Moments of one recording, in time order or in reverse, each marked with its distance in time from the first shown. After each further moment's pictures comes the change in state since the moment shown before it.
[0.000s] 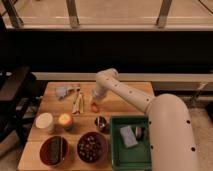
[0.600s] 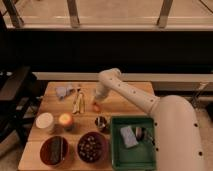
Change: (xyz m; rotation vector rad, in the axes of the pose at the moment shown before) arm 0.000 0.007 -0.029 0.057 0.046 0.013
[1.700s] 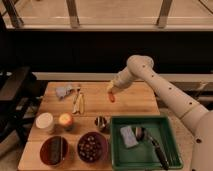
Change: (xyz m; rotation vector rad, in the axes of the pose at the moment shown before) arm -0.019 0.059 -0.135 0.087 0.078 0.161
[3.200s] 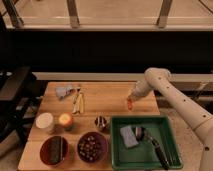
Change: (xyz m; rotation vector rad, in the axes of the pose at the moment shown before) arm -0.011 0.136 0.003 -0.094 0.059 0.225
